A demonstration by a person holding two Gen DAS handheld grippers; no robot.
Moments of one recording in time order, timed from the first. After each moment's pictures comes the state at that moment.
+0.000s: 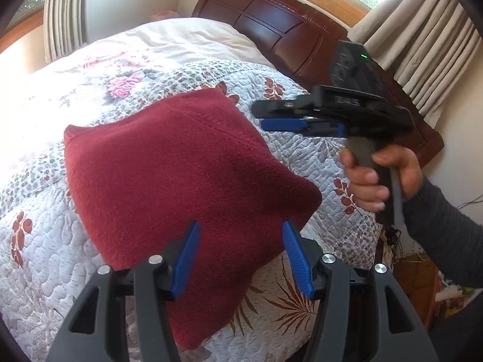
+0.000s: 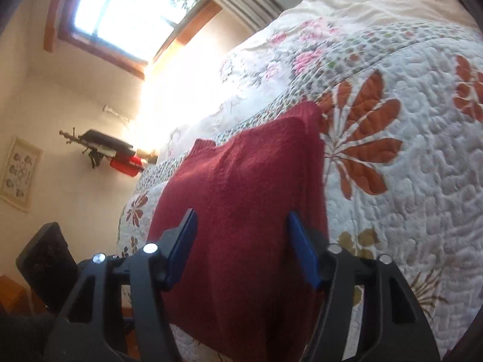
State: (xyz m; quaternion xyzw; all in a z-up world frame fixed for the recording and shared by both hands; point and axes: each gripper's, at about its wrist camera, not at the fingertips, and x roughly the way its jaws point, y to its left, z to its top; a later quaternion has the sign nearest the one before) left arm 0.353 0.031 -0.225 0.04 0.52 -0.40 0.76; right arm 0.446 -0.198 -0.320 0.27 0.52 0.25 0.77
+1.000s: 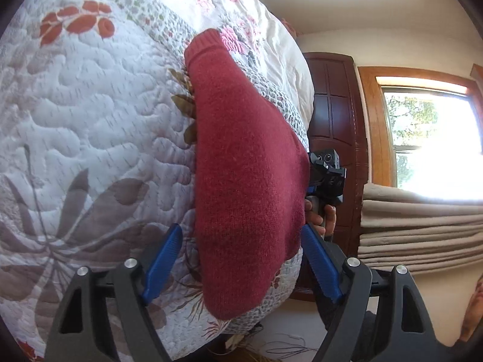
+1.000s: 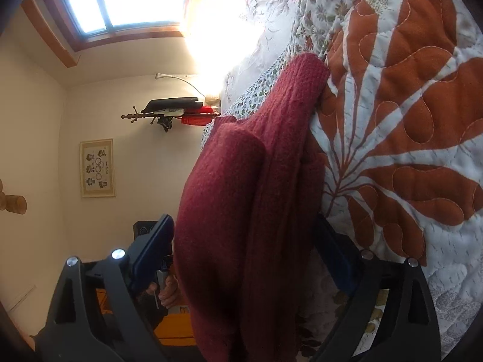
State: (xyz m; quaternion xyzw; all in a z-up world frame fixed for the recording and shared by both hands) left arm 0.390 0.166 -0.324 -0.44 0.58 -0.26 0.64; right arm 0.530 -0.262 -0.392 0.41 0.60 0.40 0.55
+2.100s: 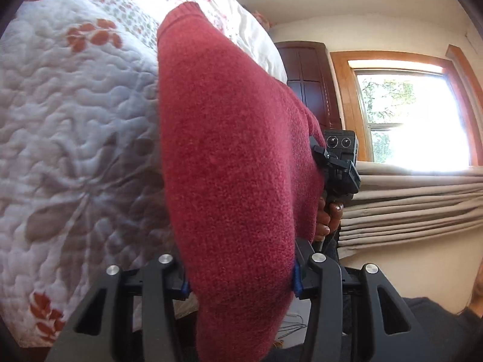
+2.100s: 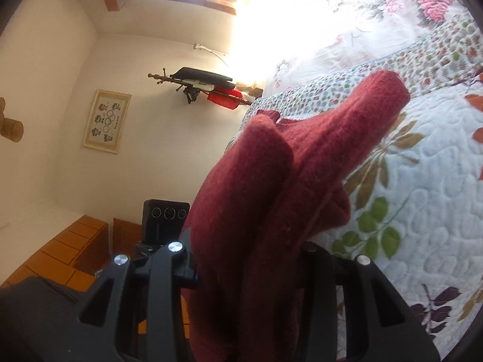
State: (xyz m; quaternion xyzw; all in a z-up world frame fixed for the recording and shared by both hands) left arm 0.308 0.228 -0.266 -0.40 0.56 -0.31 0.66; right arm 0.433 -0.113 -0.258 0.33 0.55 0.49 0.59
